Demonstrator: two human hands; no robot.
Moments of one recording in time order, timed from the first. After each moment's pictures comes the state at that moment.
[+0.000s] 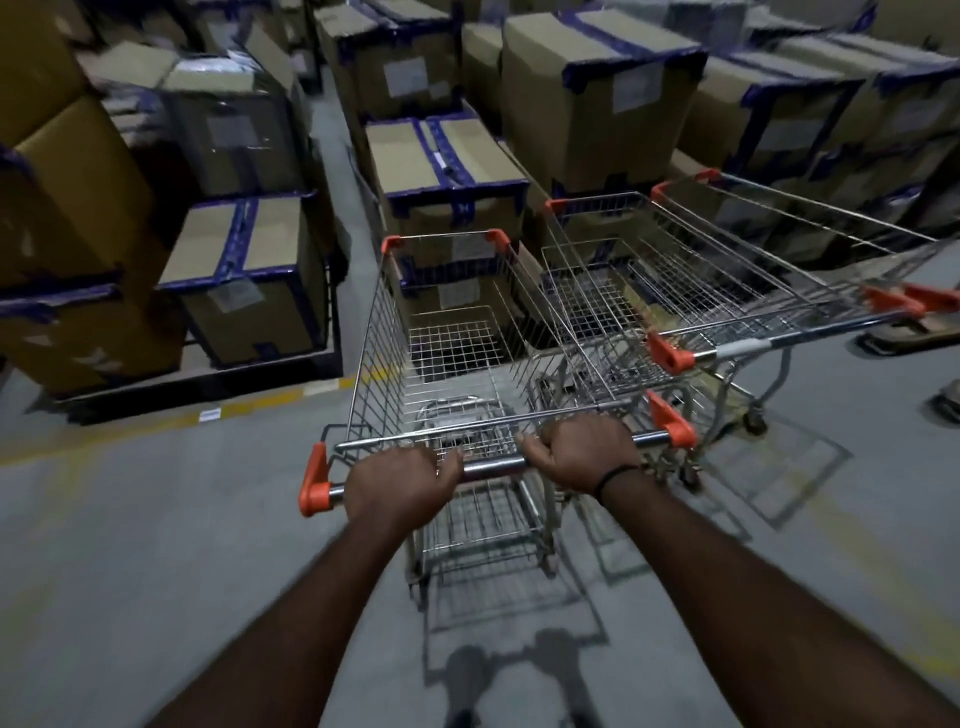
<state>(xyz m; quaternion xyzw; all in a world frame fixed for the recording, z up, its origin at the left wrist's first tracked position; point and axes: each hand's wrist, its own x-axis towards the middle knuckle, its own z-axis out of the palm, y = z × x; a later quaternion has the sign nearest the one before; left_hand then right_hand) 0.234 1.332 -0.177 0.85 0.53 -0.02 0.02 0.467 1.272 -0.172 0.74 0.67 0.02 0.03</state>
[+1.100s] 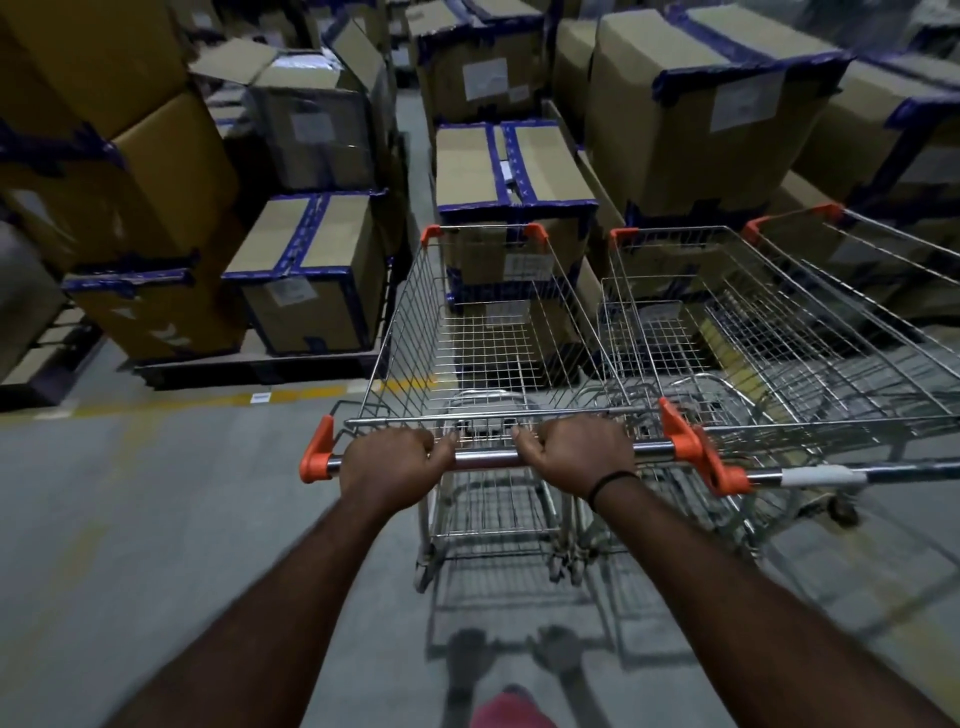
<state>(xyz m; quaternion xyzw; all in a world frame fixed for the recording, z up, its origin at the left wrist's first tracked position) 0.307 1.448 -0.187 0.81 0.58 0.02 0.02 0.547 1.406 -0.178 0.71 0.71 0.00 0.01</state>
